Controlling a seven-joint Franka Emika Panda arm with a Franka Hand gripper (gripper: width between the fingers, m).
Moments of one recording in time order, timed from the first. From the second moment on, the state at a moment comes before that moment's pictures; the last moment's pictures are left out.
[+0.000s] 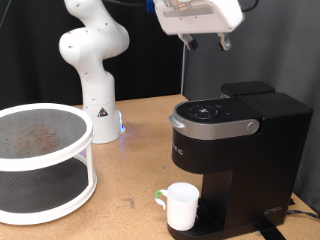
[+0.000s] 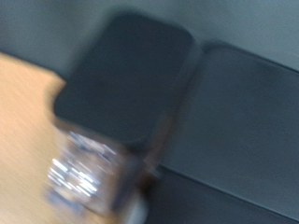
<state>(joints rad) 0.56 -0.41 -0.35 -2.31 0.39 2.09 -1.07</state>
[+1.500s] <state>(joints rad) 0.49 -0.27 -0.29 -2.23 0.13 2.26 -0.97</state>
